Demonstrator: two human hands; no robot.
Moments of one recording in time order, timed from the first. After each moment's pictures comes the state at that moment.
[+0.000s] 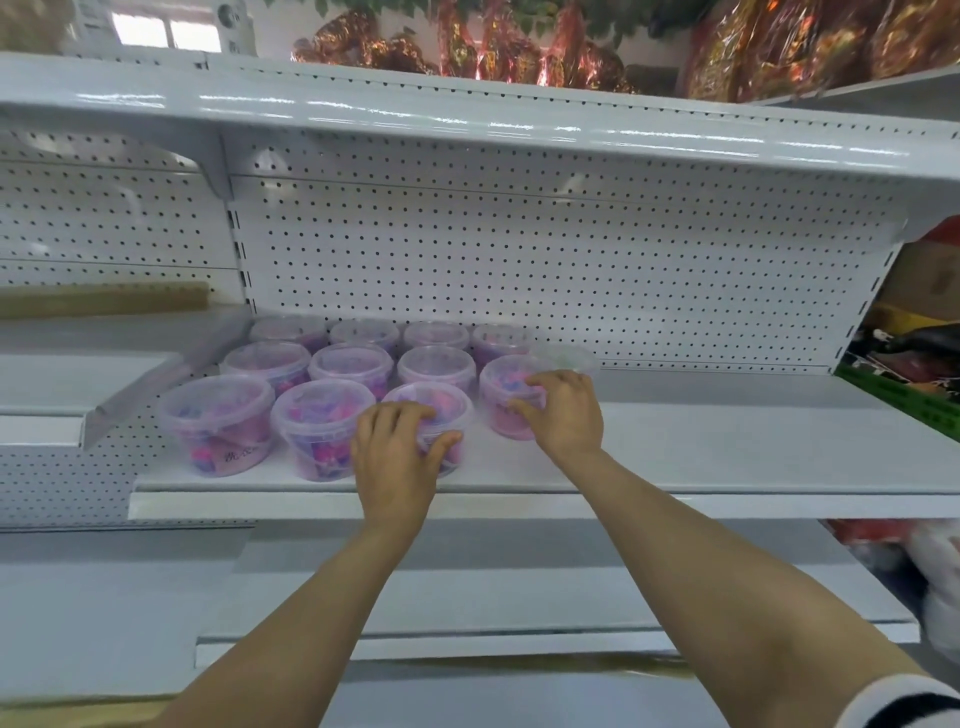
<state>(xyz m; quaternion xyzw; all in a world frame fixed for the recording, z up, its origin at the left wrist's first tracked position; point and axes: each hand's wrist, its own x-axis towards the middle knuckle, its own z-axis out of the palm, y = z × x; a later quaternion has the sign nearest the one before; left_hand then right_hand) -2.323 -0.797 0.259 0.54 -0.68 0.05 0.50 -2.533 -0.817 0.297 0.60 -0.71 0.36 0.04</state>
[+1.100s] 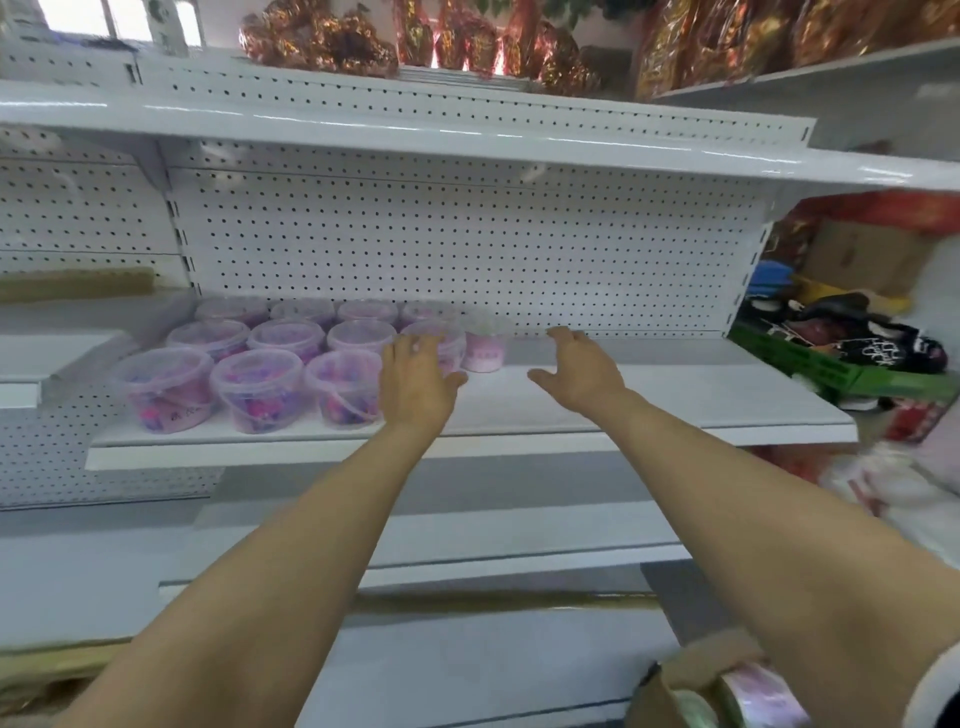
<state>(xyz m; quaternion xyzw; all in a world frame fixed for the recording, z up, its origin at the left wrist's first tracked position) -2.433 -0.720 0.345 0.56 -0.73 -0.08 0.39 -2.639 -0.681 0.371 0.63 -0.74 0.23 0.01</state>
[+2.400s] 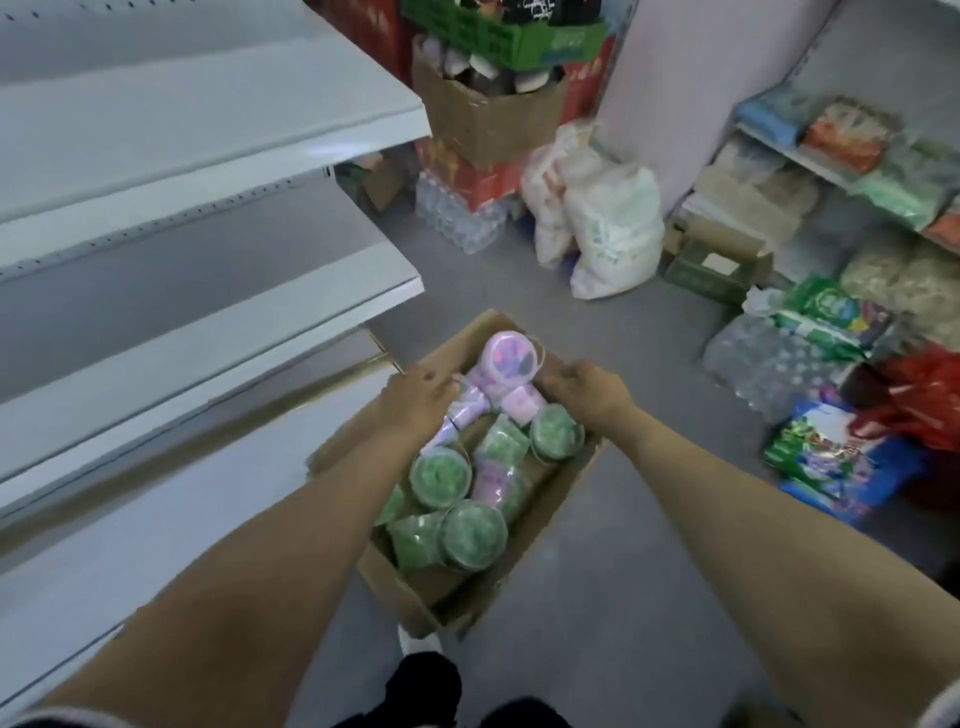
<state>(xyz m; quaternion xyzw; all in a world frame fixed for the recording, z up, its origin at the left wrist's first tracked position) -2.922 -0.476 0.075 0.41 -0.84 -0.37 0.01 -3.081 -0.305 0.117 0.25 -0.92 0.14 -0.25</state>
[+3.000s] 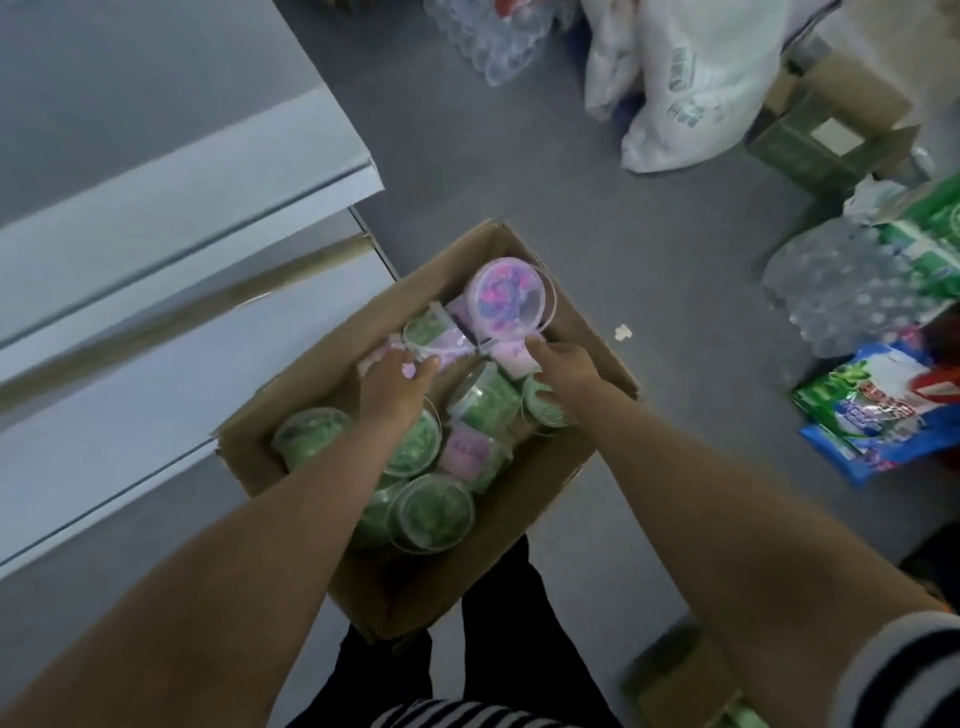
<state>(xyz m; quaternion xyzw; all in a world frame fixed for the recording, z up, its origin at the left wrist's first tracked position) -3.016 -0.491 -0.072 0.54 -0.70 -0.46 -0.10 -3.189 -0.365 -0.050 -0.04 -0.82 0.31 -0.47</state>
